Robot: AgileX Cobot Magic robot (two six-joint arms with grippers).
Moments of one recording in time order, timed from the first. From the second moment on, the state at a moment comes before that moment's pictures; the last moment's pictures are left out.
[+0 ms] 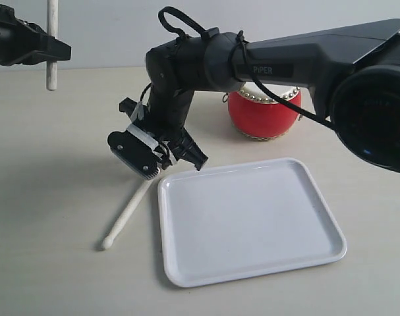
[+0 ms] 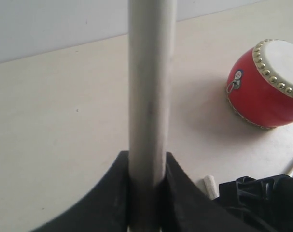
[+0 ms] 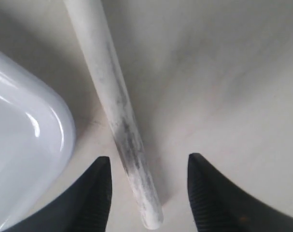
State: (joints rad) left arm 0.00 1.76 -1.19 -1.21 0.67 1.33; right arm 0.74 2.36 -1.83 0.03 0.82 -1.79
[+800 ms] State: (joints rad) left arm 0.00 1.76 -1.19 -1.21 0.67 1.33; right arm 0.77 2.36 -1.83 -0.01 0.81 -1.81
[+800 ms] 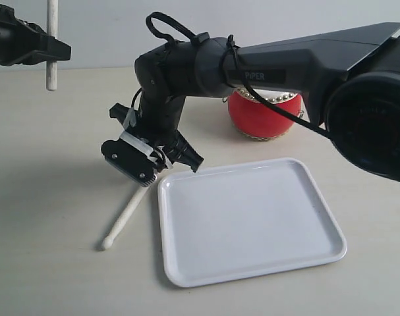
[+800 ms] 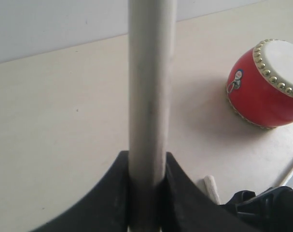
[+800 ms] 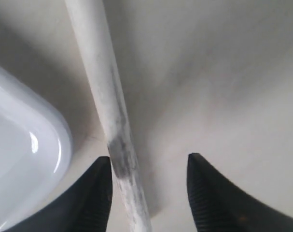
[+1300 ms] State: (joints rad) left arm 0.00 1.76 -1.19 -1.21 0.67 1.33; right arm 0.77 2.39 -1.83 -0.02 0.80 -1.80
